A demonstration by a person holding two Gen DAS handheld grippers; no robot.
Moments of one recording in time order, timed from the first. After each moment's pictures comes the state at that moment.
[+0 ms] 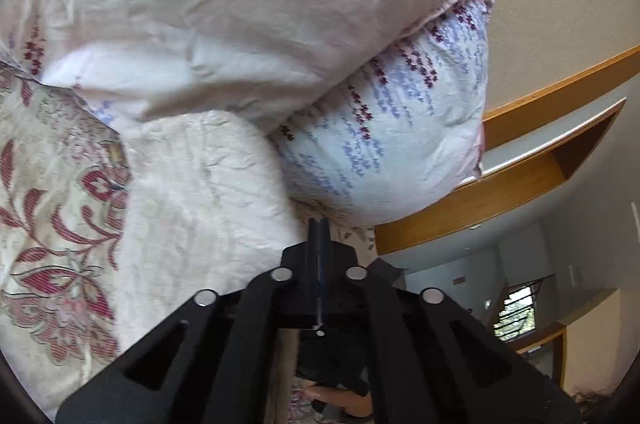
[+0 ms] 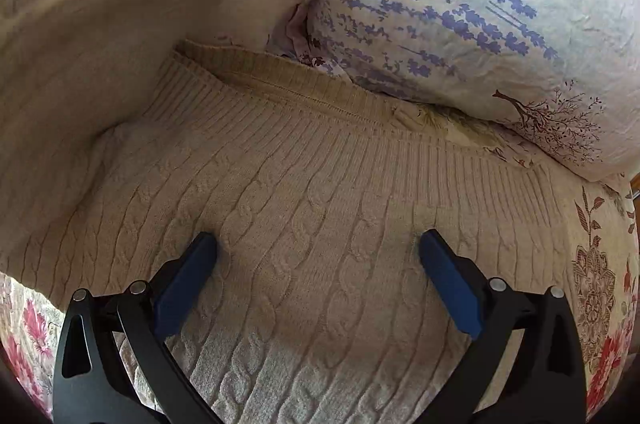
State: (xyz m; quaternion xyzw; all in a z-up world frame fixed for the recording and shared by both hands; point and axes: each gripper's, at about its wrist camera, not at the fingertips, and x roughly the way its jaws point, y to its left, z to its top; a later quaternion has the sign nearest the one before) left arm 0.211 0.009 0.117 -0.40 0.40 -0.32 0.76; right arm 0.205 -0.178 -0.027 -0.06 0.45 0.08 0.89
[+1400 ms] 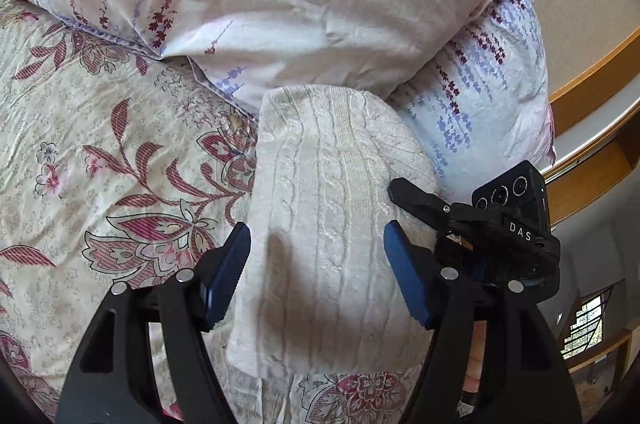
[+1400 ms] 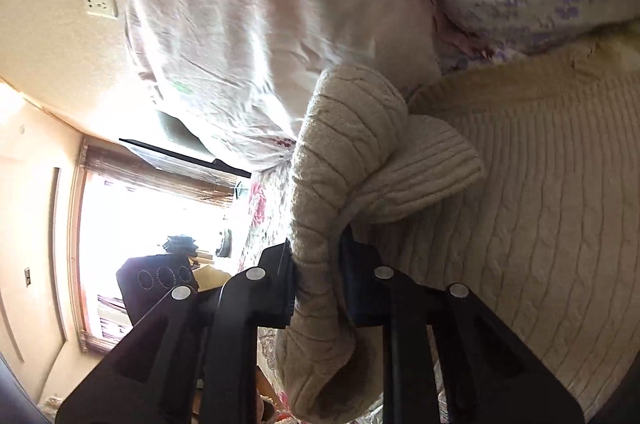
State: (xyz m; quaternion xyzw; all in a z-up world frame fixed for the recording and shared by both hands) left arm 0.131 0.040 0.085 -0.32 0.41 -0.17 0.84; right arm 0.243 -0.201 0.015 0.36 0.45 0.34 0.74
